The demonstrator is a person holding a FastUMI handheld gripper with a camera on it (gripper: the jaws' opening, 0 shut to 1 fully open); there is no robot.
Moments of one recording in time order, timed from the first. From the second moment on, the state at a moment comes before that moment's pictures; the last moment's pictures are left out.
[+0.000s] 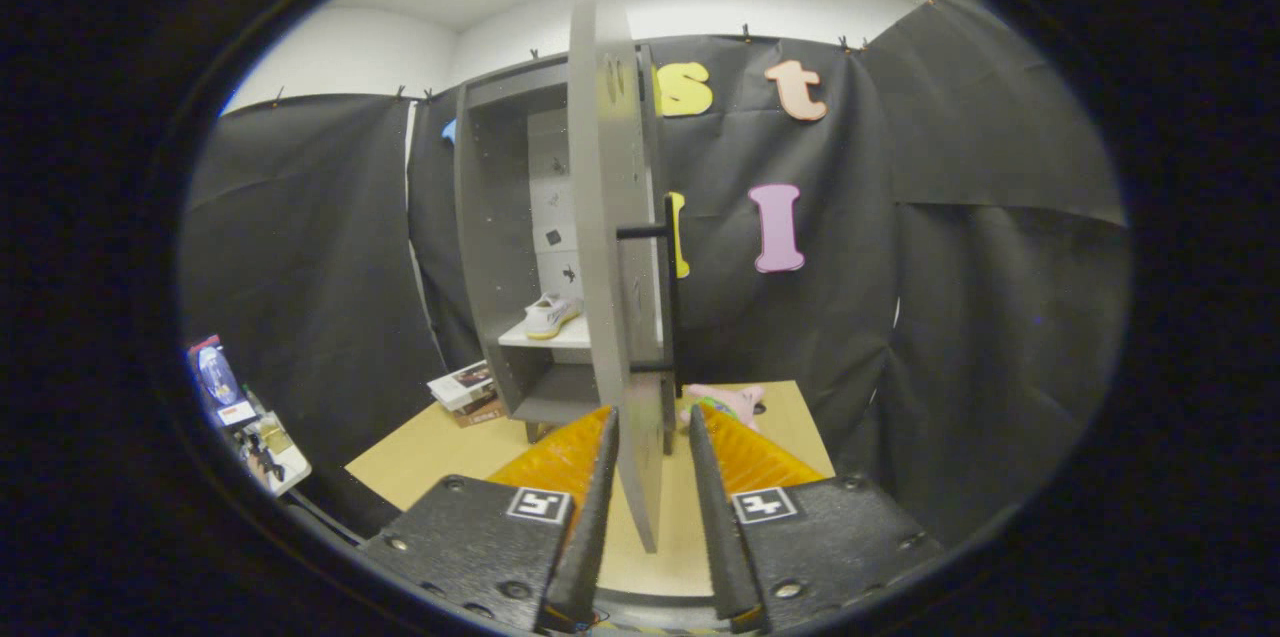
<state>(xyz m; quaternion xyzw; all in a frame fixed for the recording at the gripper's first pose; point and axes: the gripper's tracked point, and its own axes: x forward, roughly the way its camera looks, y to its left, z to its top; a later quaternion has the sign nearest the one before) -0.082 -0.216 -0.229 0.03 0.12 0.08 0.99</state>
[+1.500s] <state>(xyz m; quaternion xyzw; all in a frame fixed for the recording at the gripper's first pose) 0.070 -0.004 -0.582 0.00 0.48 -0.01 0.88</state>
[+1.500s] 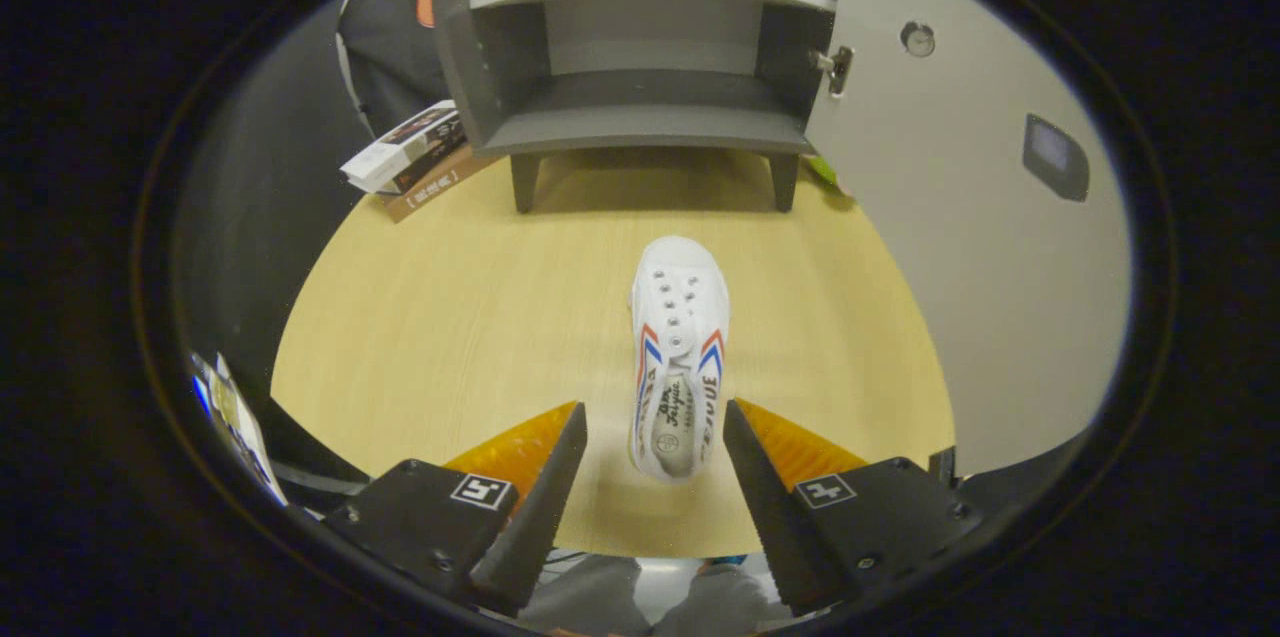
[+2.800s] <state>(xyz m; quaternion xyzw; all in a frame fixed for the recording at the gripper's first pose) 0.146 -0.009 -0.609 0.08 0.43 0.04 0.90</state>
